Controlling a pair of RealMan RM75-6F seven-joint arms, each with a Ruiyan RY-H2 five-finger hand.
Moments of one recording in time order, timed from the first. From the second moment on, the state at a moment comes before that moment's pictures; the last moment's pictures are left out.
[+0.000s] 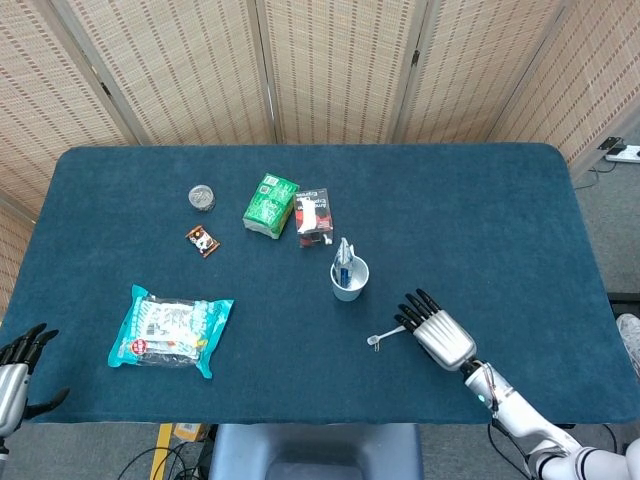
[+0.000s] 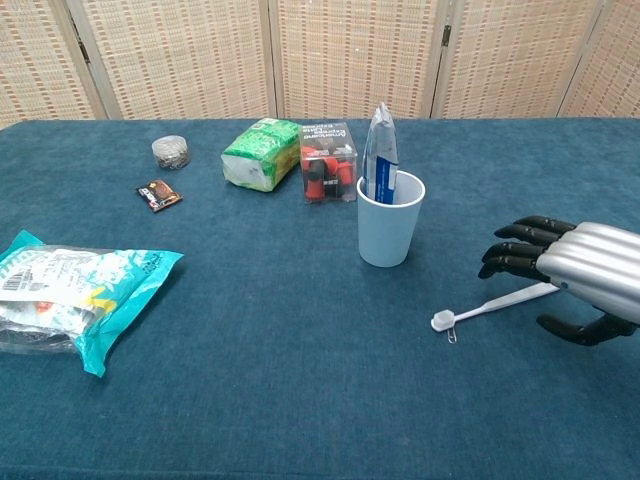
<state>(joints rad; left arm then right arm) -0.02 -1.12 0.00 -1.57 1.46 1.45 -0.02 0.48 -1.55 -0.09 -1.17 -1.67 1.16 -0.21</state>
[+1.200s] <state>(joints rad) -0.01 -1.13 0.00 -1.55 1.46 1.45 -0.03 0.54 -1.63 -0.04 -1.11 -1.61 1.08 -0.27</state>
